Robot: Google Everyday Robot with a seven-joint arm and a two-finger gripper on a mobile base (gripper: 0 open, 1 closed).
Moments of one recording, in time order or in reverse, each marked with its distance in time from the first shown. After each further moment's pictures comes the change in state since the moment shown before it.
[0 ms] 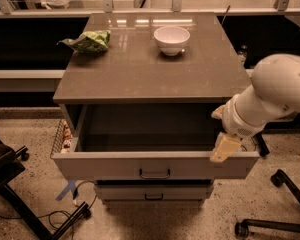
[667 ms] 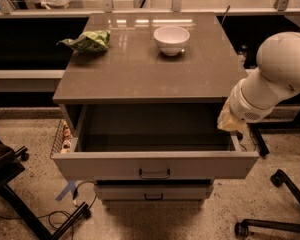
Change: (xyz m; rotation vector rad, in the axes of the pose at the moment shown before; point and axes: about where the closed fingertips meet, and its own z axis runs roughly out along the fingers) arm 0.007 -0.033 -0.024 0.016 0.060 -0.027
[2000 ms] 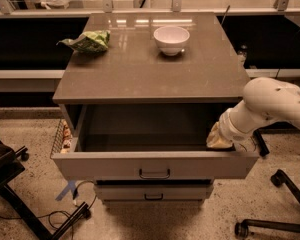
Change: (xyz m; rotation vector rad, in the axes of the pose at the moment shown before) arm 0.026 0.001 0.126 -0.084 -0.117 -0.077
